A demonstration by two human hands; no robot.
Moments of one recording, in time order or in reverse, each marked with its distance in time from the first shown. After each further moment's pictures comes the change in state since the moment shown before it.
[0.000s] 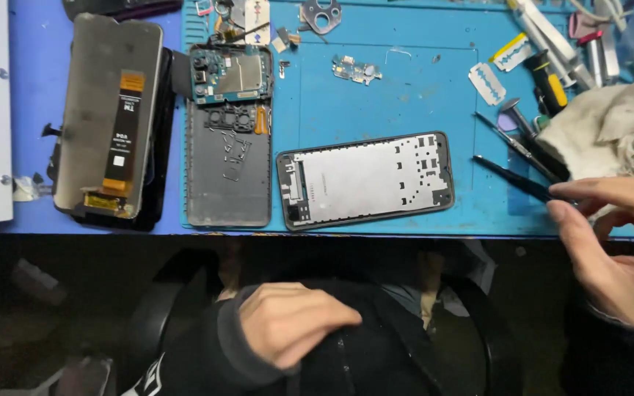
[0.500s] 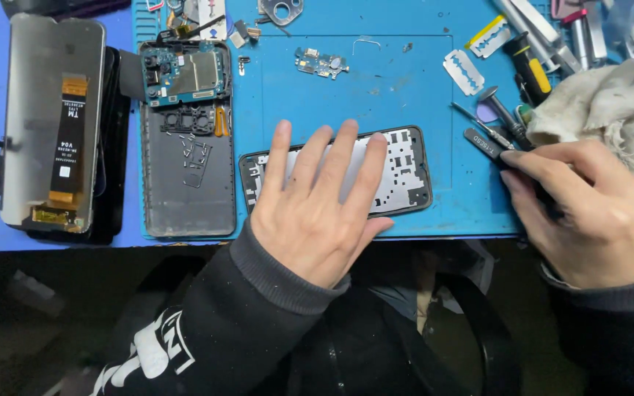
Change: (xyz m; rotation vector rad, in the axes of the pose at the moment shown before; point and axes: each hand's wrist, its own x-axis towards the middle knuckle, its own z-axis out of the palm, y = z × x) left_hand 0.119 0.026 -0.011 0.843 0.252 0.023; right_hand 0.039 -0.032 0.012 -0.525 -0.077 -0.346
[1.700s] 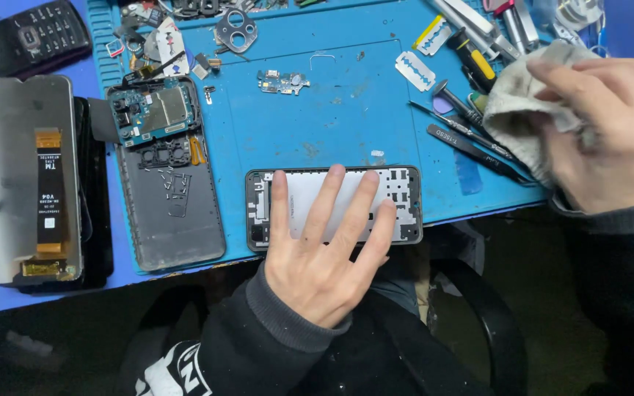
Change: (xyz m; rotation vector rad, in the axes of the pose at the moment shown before) left_hand -0.022 0.017 0.011 -0.008 0.060 0.143; right_hand -0.005 0.059 -0.004 -0.266 0.080 -0.063
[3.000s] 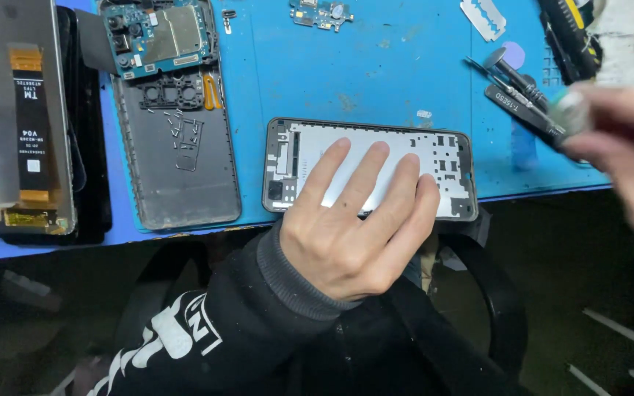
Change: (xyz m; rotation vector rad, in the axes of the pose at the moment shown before) left_hand 0.007 -0.012 -0.006 -0.045 0.156 0.080; right_hand -0.012 -0.012 0.011 0.588 -0.261 0.139
